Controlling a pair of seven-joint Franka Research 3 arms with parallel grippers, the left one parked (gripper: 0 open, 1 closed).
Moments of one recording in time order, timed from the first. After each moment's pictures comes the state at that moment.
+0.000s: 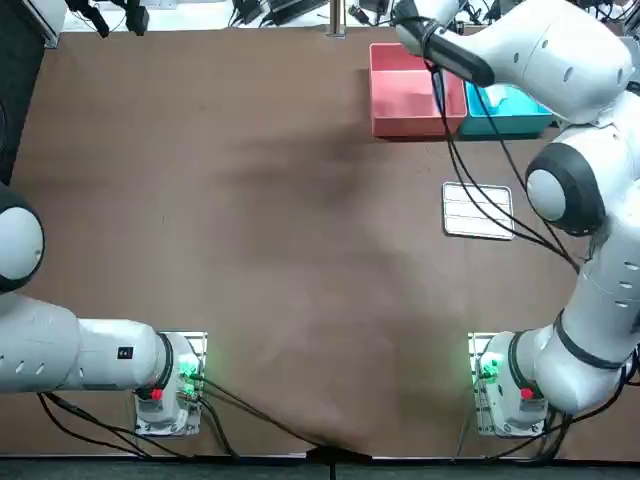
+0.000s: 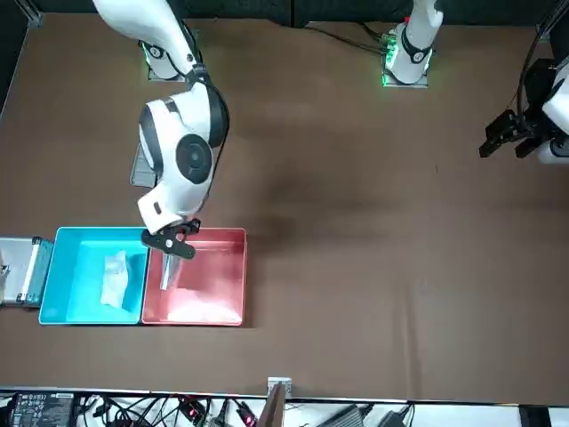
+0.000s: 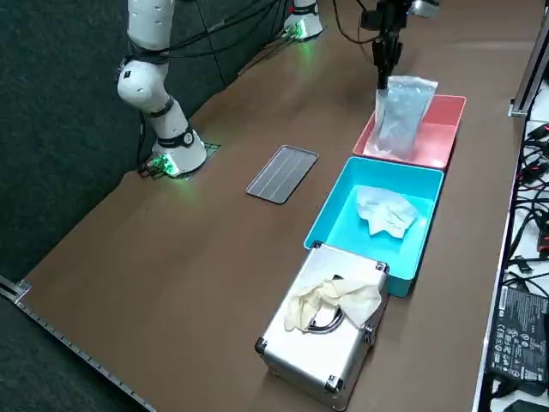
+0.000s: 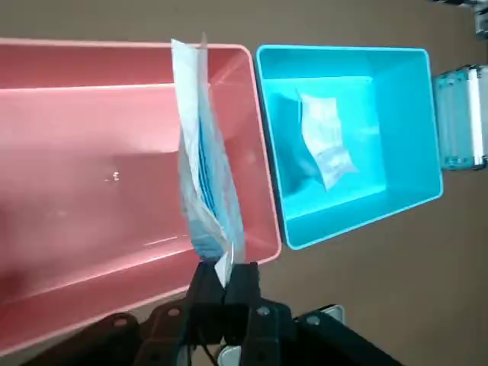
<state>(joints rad) 0.52 0.57 -0.05 -1.32 -0.45 1.70 0.73</state>
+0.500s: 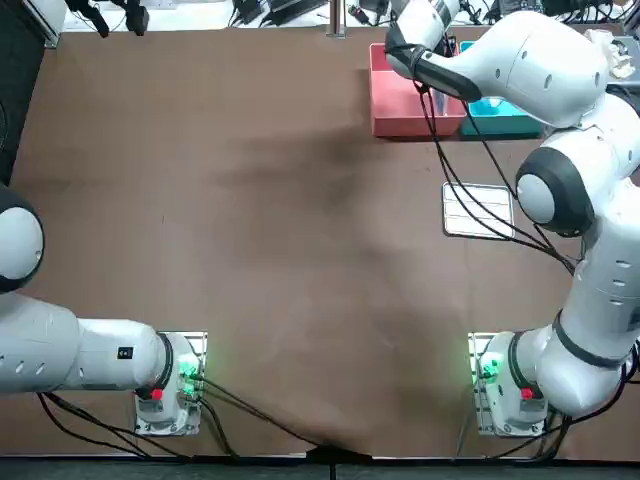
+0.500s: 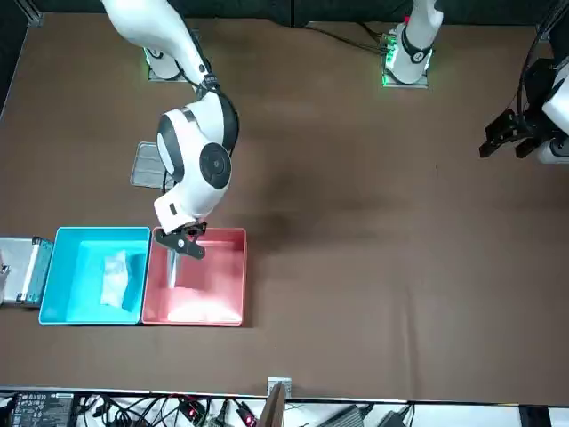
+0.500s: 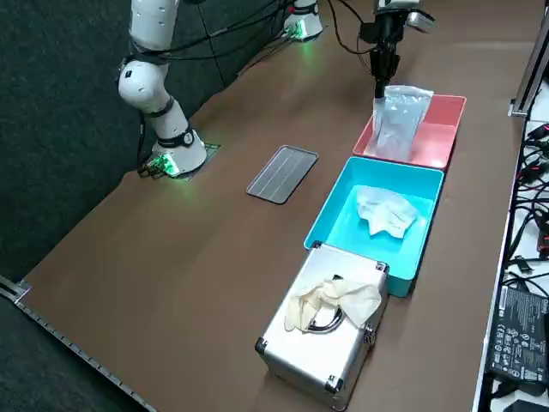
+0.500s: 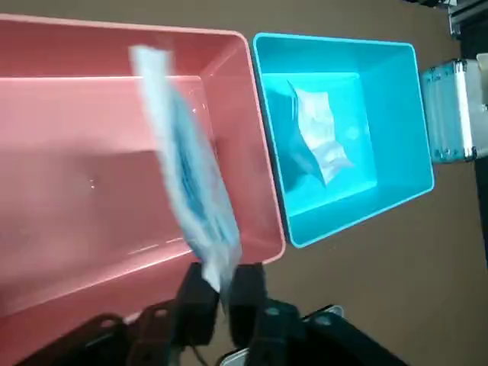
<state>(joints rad) 0.55 0.60 -0.05 -1.35 -0.51 1.70 0.81</state>
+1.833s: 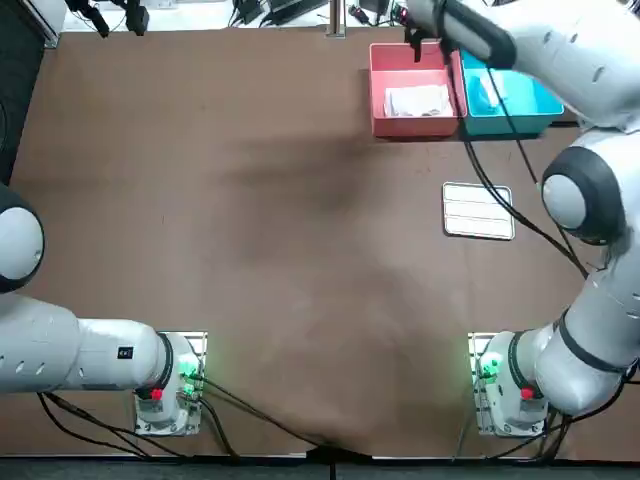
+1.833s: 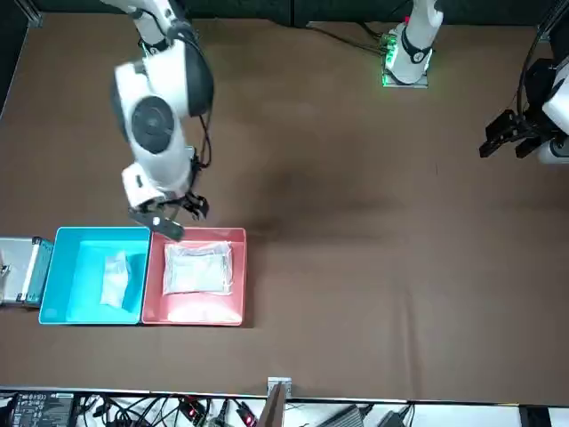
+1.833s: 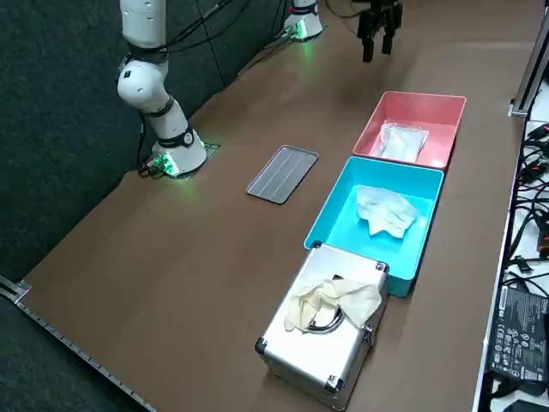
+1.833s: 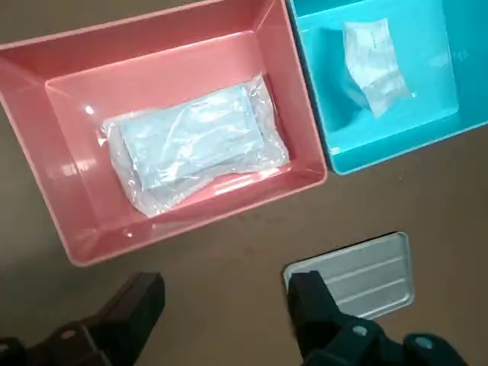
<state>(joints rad) 0.51 0.45 -0.07 -1.32 -0.15 1.66 0.77</state>
